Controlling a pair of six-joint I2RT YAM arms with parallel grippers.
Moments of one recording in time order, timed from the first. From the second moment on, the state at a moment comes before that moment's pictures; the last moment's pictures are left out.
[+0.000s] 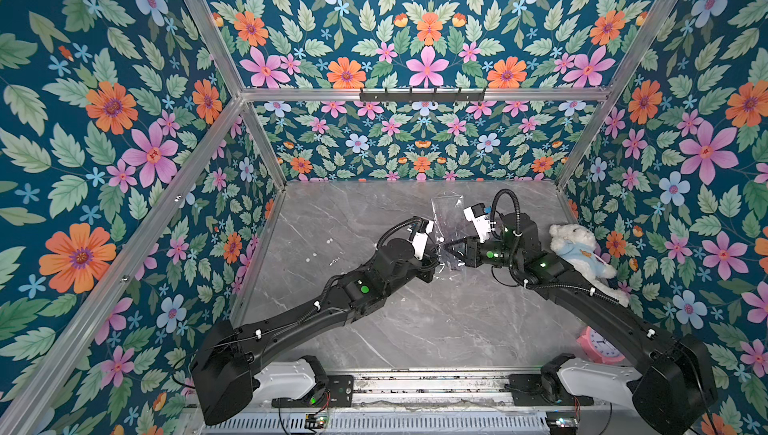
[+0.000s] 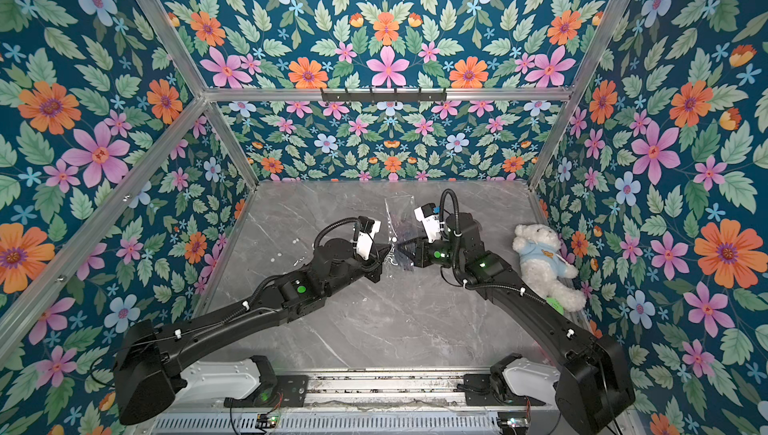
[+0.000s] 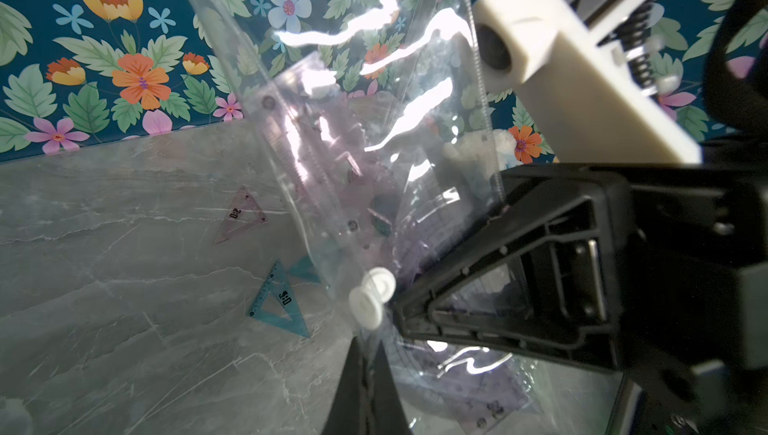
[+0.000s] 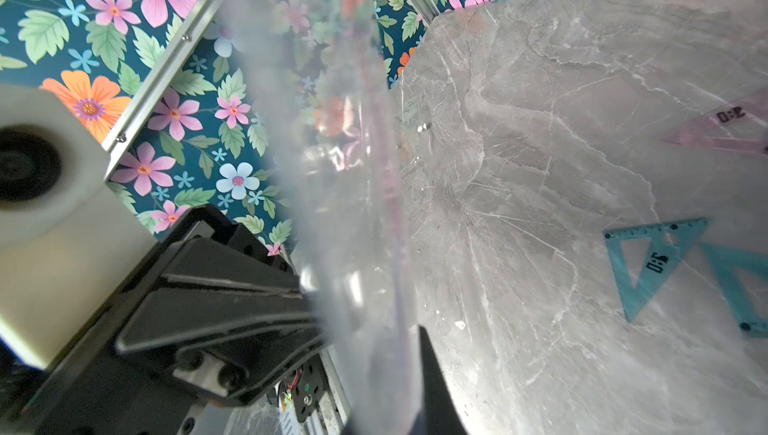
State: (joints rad) left arm -0.98 1.23 0.90 0.03 -0.14 -0.32; right arm 0.48 1.21 0.89 -0.11 -0.59 0.49
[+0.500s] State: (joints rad) left arm -0.98 1.20 0.88 0.06 -0.12 -0.32; right arm 0.47 1.18 0.89 -0.13 -0.55 0.50
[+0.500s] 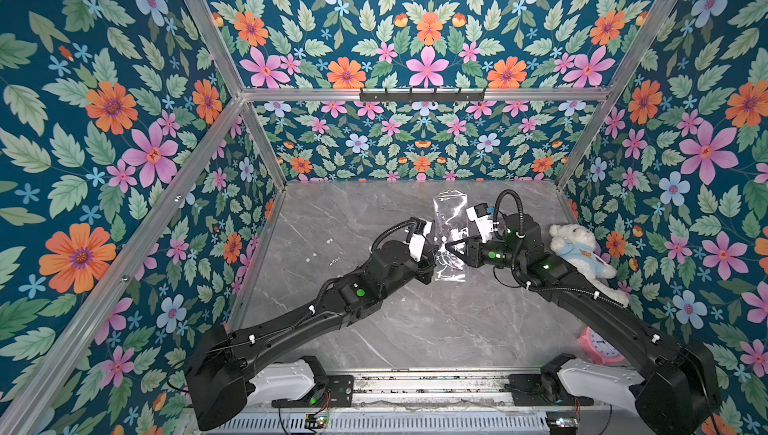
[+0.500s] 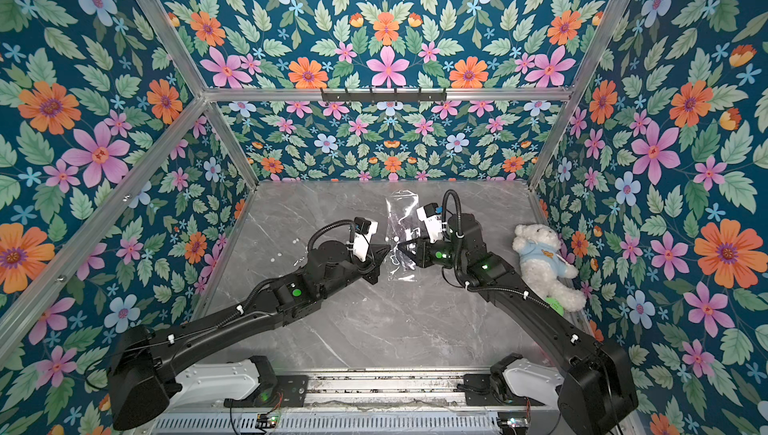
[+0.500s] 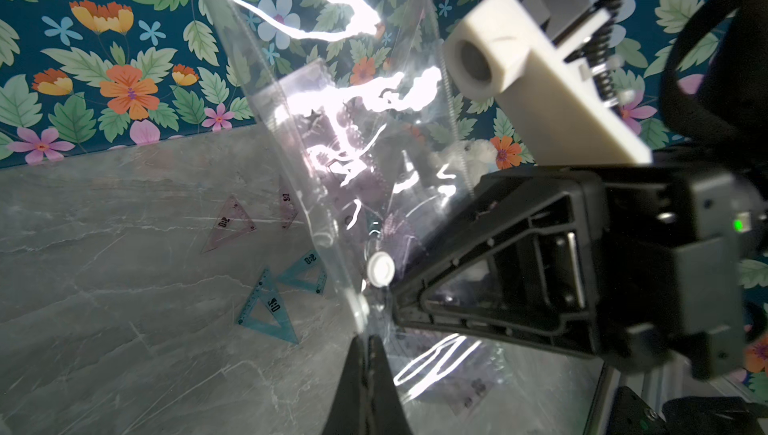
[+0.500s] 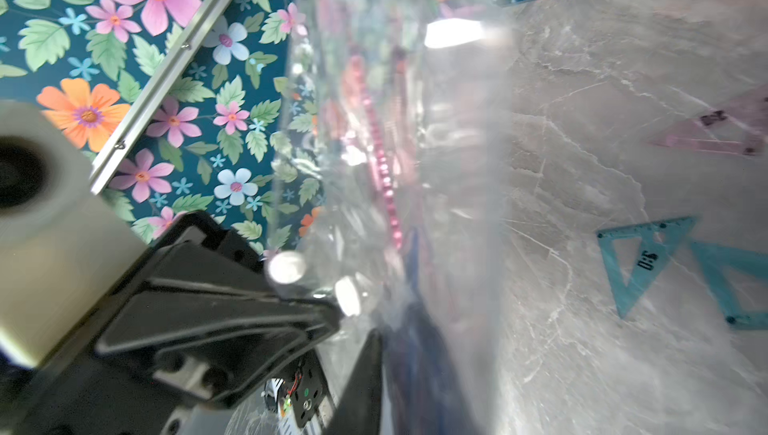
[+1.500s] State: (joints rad) left arm -0.96 1.27 0.96 0.00 -0.15 -0.32; right arm 0.61 1.11 1.02 -0.35 -0.23 0.48
